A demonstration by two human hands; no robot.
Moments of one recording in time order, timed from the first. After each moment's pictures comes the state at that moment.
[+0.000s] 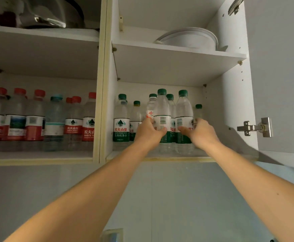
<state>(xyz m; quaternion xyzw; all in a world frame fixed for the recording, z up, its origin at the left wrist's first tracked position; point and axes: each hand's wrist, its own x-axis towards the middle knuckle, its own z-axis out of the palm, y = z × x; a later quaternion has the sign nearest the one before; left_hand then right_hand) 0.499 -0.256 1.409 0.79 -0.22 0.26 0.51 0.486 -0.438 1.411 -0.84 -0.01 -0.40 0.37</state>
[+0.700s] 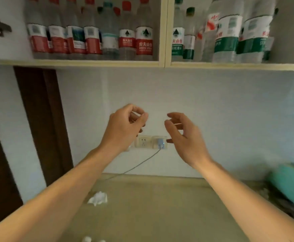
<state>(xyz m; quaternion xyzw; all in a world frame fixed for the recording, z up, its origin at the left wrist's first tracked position) 0.386 -0.037 1.196 0.80 -0.15 0.30 0.49 0.398 -0.225 1.165 -0.78 -0.19 -0.28 0.53</state>
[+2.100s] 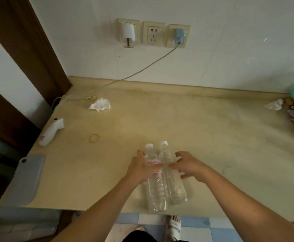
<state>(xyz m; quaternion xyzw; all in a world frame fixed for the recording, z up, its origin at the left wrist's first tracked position) 0.331 -0.038 0.777 0.85 0.14 -0.24 0.45 0.351 -0.230 0.819 -0.81 0.16 0.35 0.45</state>
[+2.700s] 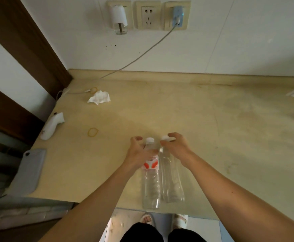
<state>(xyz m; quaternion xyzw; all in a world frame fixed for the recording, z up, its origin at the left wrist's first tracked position) 0.358 -0.058 0.780 0.74 0.23 -0.18 0.61 0.400 -0.218 0.782 -0.78 0.19 0.23 0.55</state>
